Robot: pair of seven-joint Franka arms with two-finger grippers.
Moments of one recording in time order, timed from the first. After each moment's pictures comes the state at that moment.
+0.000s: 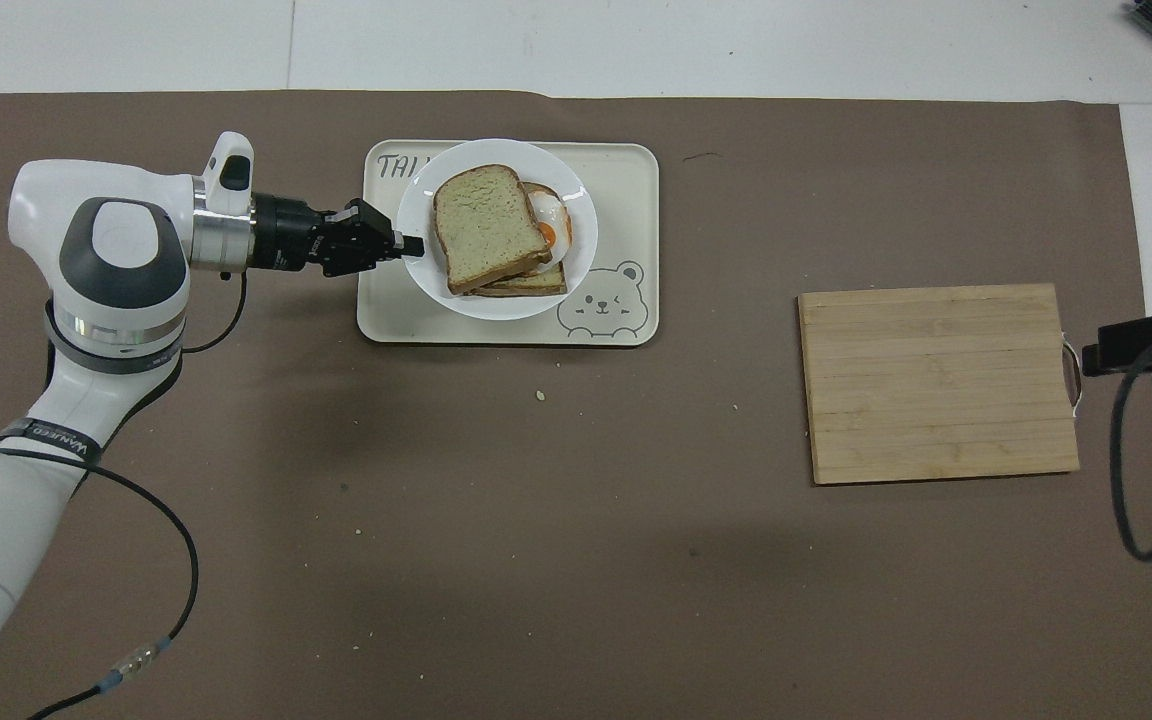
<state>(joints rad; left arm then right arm) -0.09 0.56 -0.05 -1.59 -1.12 2.01 0.27 0.04 -0.09 -0.06 -1.56 0.00 1.48 0.08</state>
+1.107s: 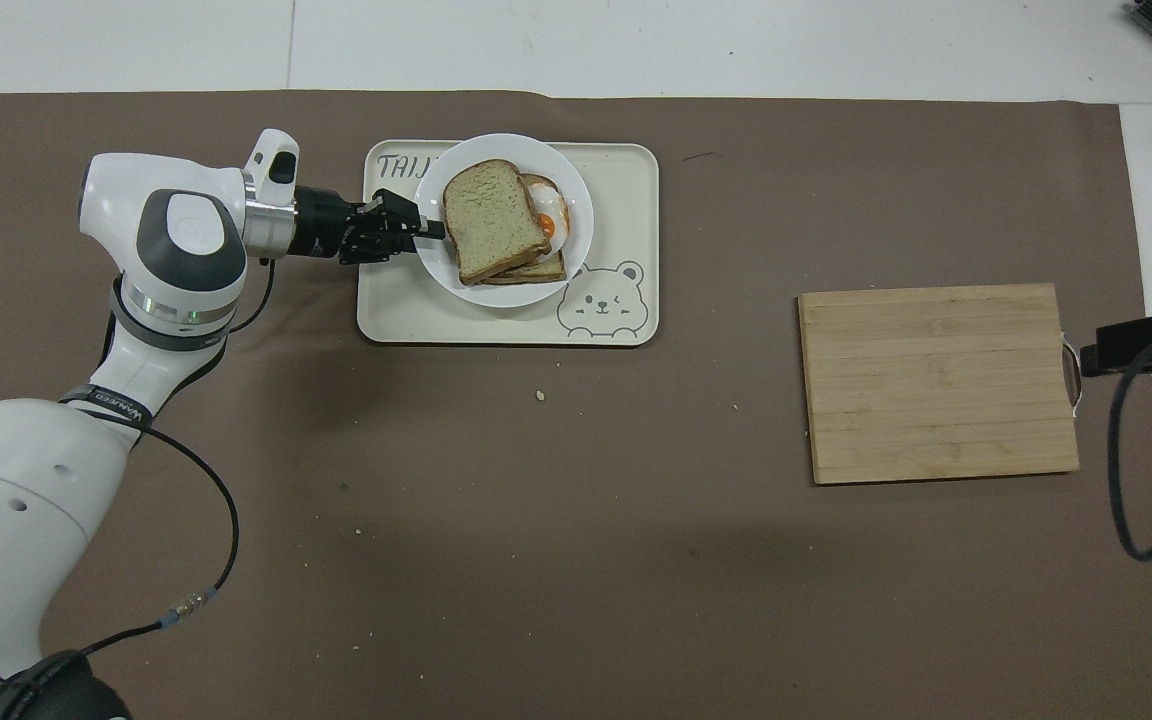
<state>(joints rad) -0.10 0.70 -0.07 -1.49 -1.05 2.10 0.27 0.04 -0.09 -0.06 -1.57 0.00 1.49 0.08</state>
